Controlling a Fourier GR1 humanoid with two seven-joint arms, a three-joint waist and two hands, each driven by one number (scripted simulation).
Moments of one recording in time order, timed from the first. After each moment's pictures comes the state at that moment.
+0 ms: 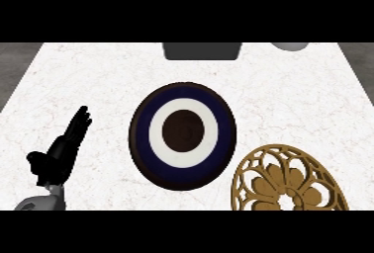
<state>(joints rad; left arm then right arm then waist) -0.05 0.20 0.08 -1.36 -0.01 -0.06 -0.12 0.96 -0.05 0.87 -2.26 1.76 -0.75 0.47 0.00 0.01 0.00</state>
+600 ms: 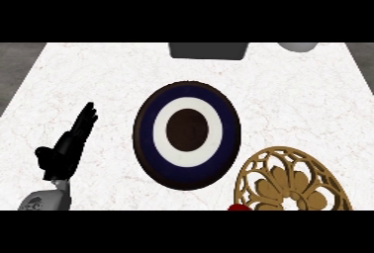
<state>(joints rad) -0.08 0.19 0.06 -1.34 -0.02 -0.07 -0.12 0.46 -0.10 0.85 -2.16 1.68 -0.52 0.78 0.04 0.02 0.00</state>
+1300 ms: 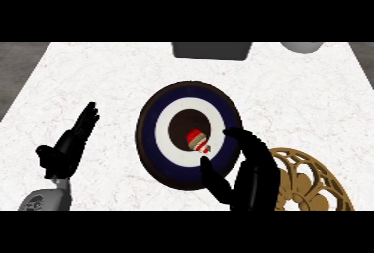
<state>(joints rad) -0.09 0.19 0.06 -1.33 -0.02 -0.09 -0.13 -0.10 -0.03 0.69 -1.80 1.41 -0.60 1.04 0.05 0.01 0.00</state>
